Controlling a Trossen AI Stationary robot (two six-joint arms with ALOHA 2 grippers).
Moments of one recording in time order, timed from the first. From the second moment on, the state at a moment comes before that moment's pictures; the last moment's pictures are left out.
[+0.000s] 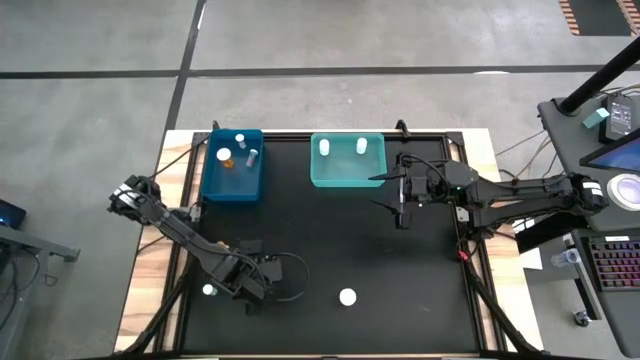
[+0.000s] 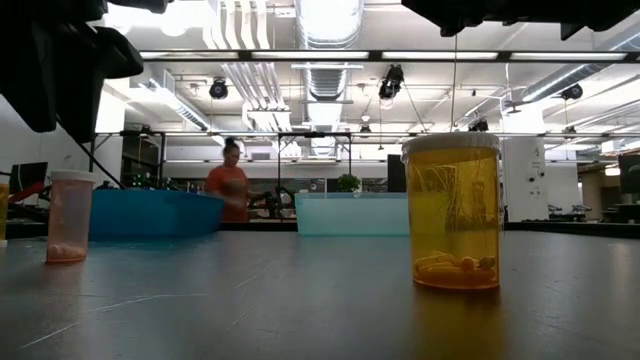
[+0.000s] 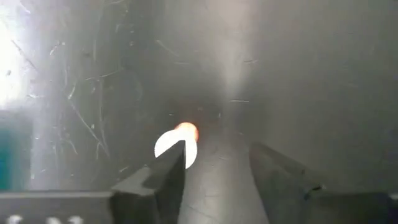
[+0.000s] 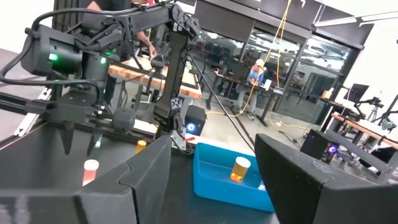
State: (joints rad) left arm -0.60 1.60 1.19 -0.94 -0.19 -0.74; right arm -0.09 0.95 0.56 0.48 -0.11 -0.31
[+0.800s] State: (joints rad) left arm -0.60 1.59 1.14 -0.88 -0.22 -0.72; right arm -0.09 0.95 0.56 0.47 -0.11 -0.31
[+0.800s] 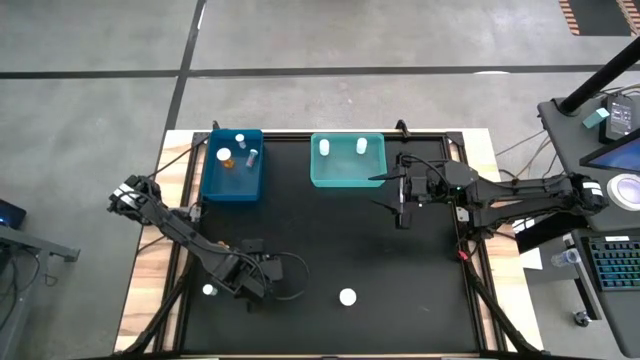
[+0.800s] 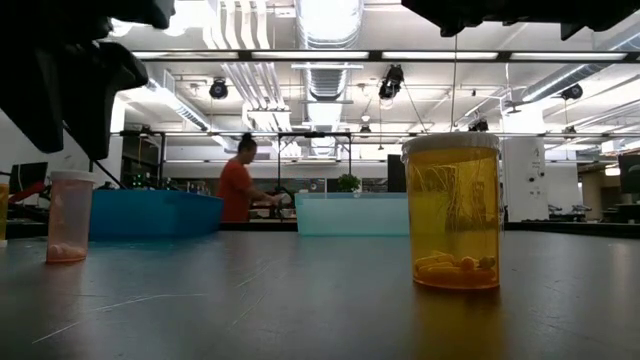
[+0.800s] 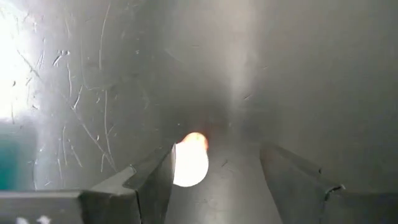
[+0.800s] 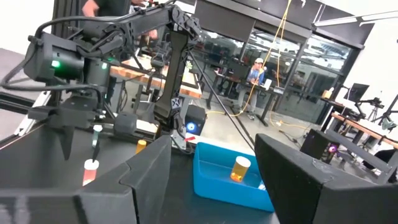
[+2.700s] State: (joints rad) left arm -0.57 1.71 1.01 -0.72 -0.15 -1.38; right arm -0.09 0.95 0.56 0.45 -0.11 -0.33
